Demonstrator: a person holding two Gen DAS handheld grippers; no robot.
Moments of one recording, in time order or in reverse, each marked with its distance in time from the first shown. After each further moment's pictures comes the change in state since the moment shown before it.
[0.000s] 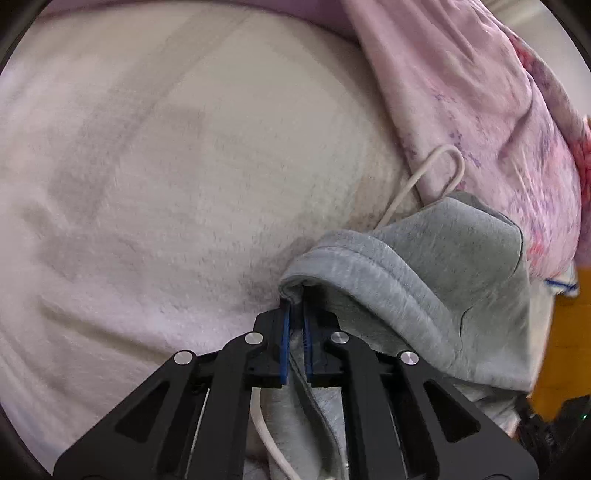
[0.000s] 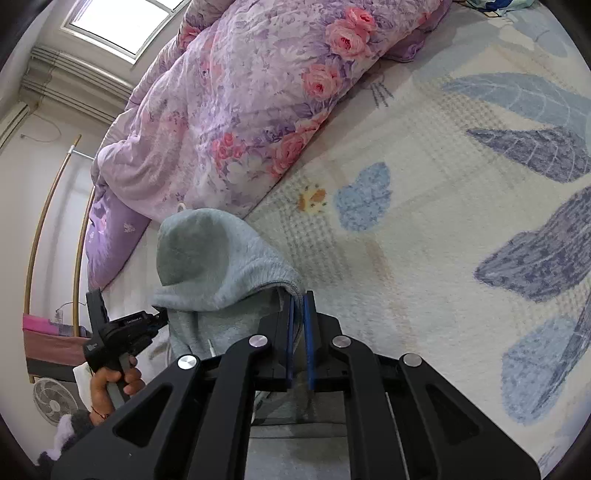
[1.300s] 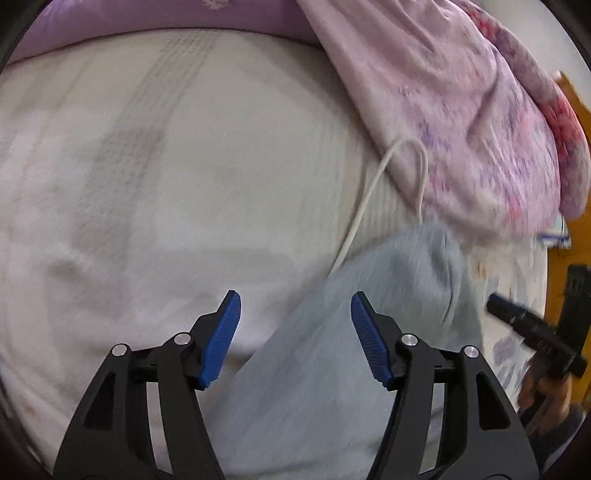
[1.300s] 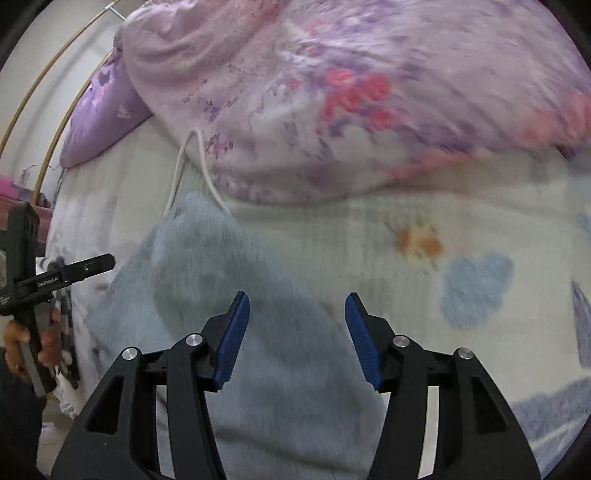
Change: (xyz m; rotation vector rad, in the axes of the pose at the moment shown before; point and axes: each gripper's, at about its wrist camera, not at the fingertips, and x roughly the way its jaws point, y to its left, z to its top) left arm -0.029 0.029 0.026 0.104 0.059 -0.067; right arm 0.129 0.099 0.052 -0.428 0.289 -0.103
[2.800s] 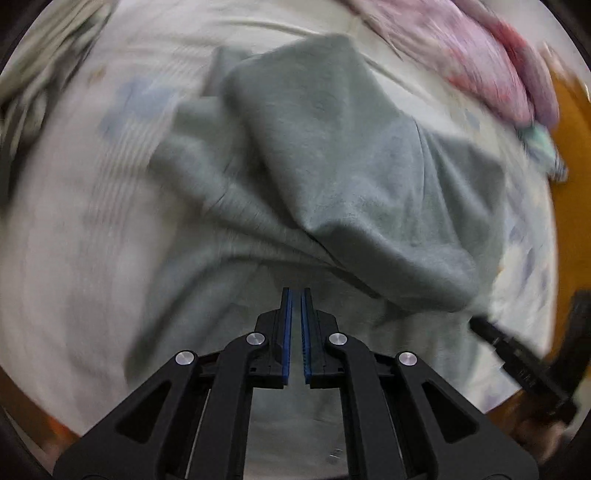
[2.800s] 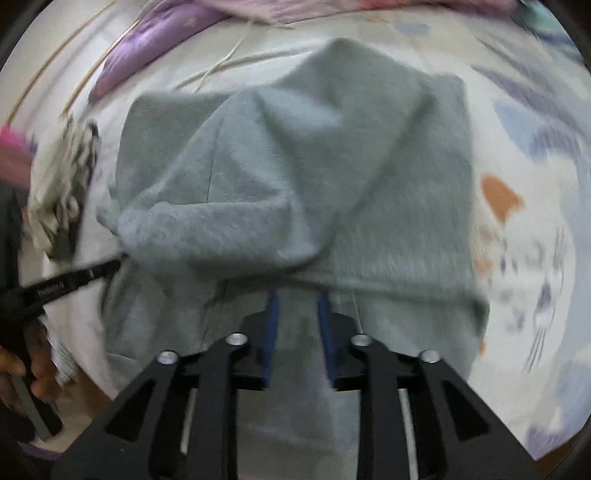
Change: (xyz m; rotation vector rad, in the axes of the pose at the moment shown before) left arm -0.111 0.014 -0.393 -0.085 -0.007 0.053; right arm -0.075 0.049 -0.367 0.132 -0.047 -0.018
